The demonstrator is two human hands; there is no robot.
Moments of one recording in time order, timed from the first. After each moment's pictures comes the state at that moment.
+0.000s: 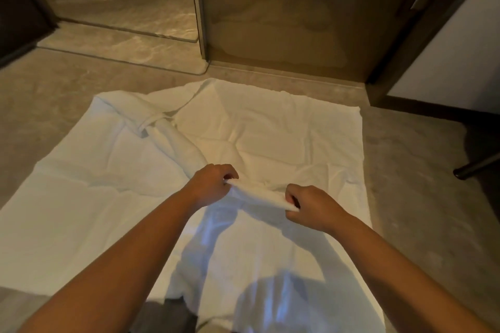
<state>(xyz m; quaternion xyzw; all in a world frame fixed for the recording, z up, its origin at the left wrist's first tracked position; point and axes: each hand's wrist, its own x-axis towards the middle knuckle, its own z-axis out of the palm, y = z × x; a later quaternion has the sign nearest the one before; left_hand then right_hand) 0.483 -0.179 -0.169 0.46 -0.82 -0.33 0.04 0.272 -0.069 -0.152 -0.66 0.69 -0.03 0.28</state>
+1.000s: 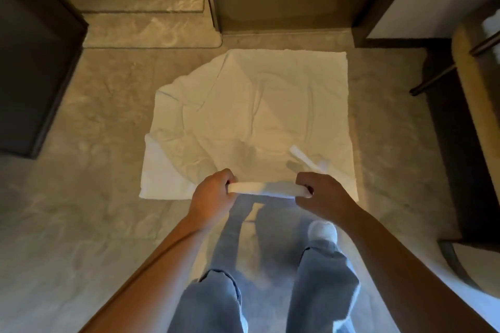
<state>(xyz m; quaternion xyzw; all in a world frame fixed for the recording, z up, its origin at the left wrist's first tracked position) 0.681 -0.039 0.134 0.50 -0.79 -0.36 0.01 0.472 0.063 0.176 -0.51 0.76 -0.11 0.39</state>
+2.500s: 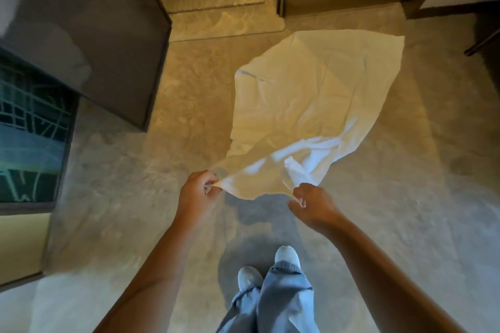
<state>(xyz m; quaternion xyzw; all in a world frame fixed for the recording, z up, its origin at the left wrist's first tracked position) 1.098 -0.023 0.255 0.58 -0.72 -0.37 0.10 0.892 0.098 0.242 -0.47 0.78 -0.08 0.39</state>
